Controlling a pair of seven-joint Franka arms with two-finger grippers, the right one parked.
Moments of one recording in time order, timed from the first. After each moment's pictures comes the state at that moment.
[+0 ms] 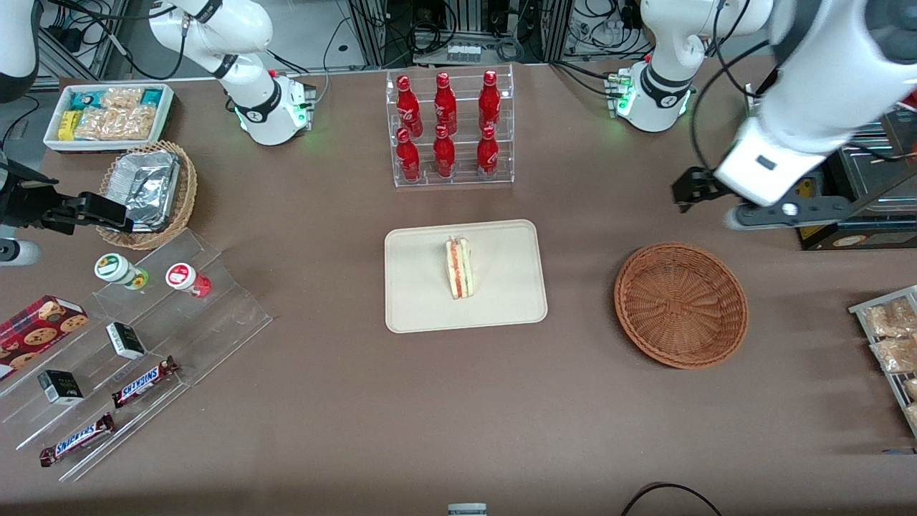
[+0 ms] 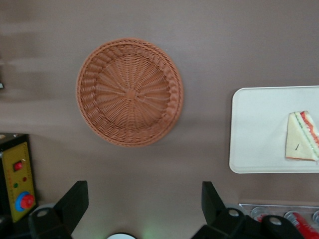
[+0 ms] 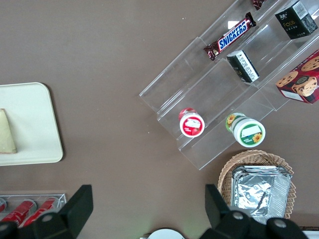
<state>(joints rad) -0.13 0.02 -0.10 -1.56 0.03 1.51 -0.25</state>
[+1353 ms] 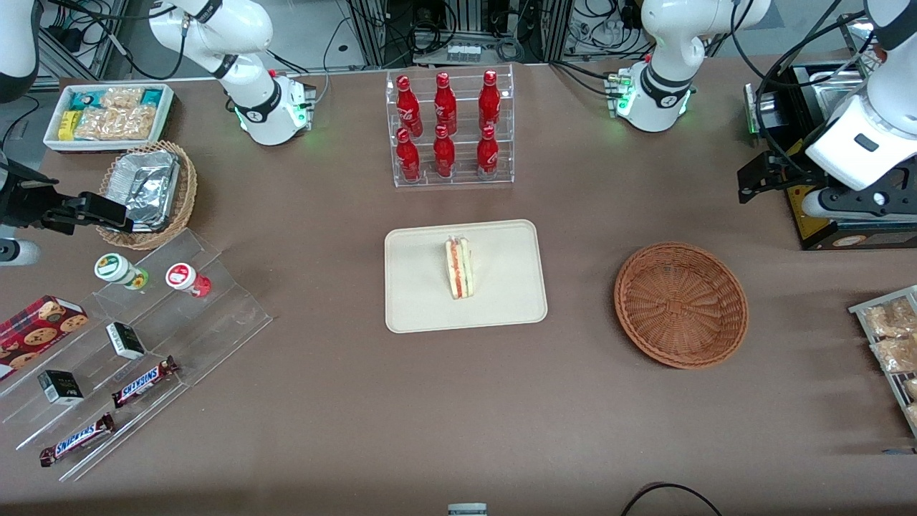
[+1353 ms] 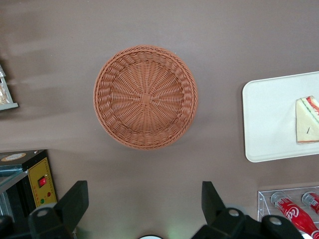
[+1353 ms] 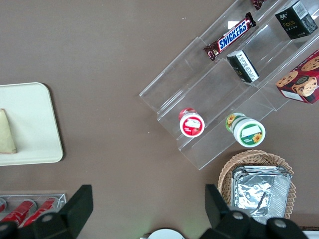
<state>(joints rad) 0.07 -0.01 -0.19 -1.56 0.00 1.50 -0.05</state>
